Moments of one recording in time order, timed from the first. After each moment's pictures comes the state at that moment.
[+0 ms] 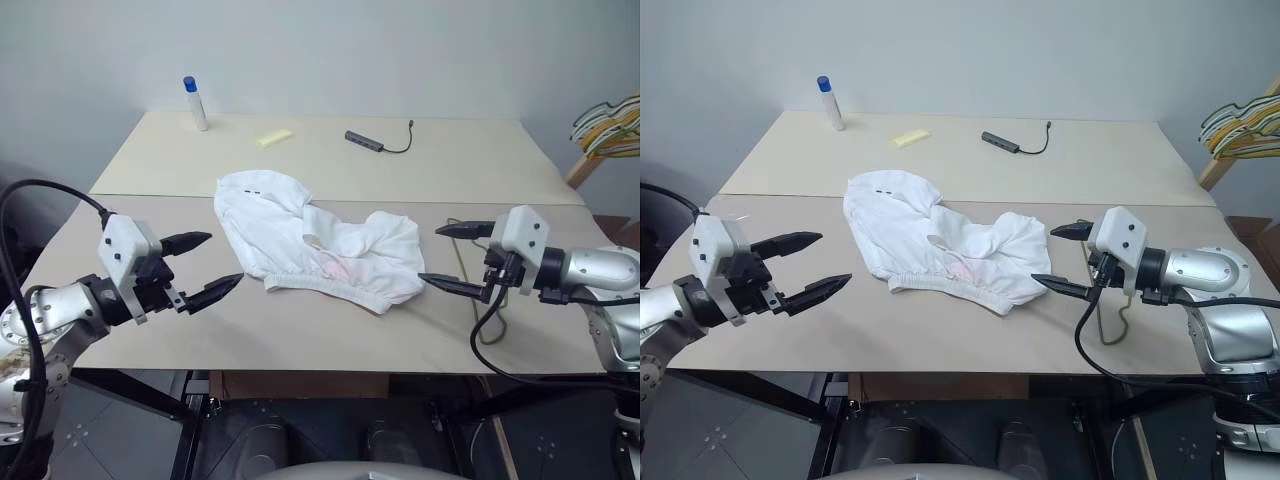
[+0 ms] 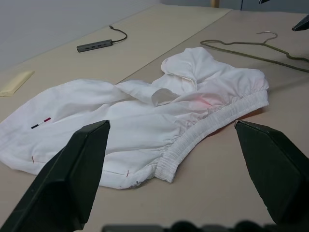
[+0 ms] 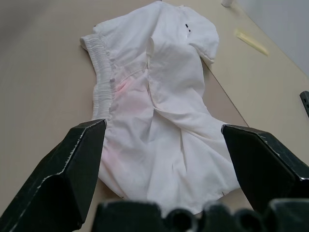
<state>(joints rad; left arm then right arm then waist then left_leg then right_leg) 0.04 0.82 0.37 -0.53 -0.65 0.57 -0.82 -0.25 -0.85 -0.09 -0.18 0.37 0.24 1.07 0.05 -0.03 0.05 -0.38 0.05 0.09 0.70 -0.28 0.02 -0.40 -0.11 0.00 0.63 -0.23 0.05</state>
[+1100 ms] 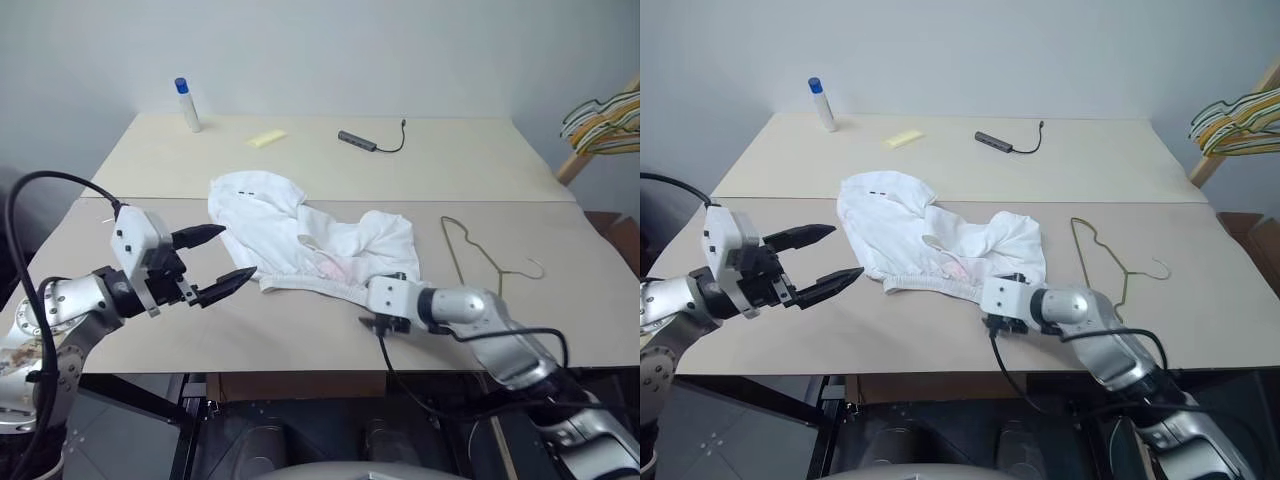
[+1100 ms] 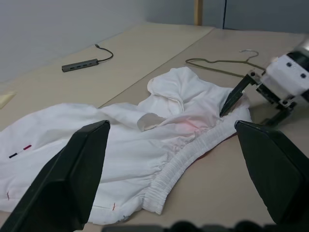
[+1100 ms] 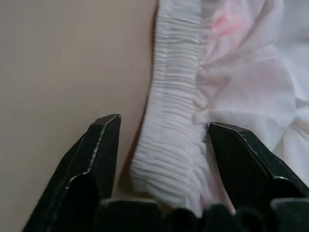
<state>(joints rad) -0.03 0.80 0.32 -0.53 -0.68 0.58 -0.81 -0.38 -0.63 0.47 -0.17 -0.27 0.40 0.79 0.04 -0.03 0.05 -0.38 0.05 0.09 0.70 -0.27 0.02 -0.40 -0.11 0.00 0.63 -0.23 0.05</state>
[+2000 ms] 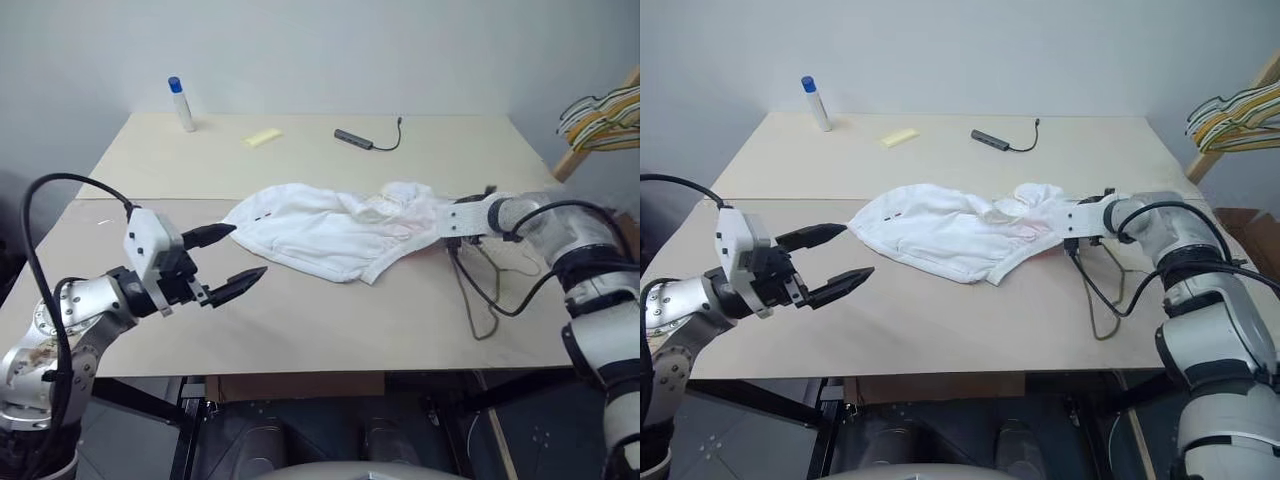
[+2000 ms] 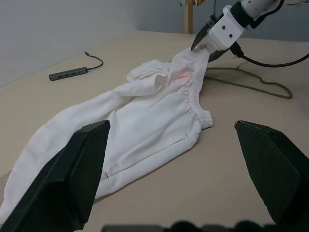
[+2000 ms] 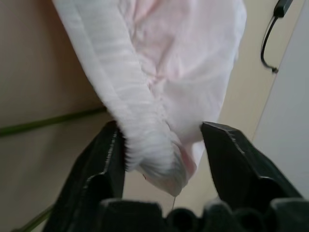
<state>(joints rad) -0.04 0.75 0.28 -0.53 -0.66 0.54 -0.79 -1.03 -0.75 0.54 1.05 -0.61 -0.38 0.63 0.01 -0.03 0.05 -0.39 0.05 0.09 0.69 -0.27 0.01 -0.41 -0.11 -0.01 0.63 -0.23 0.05</state>
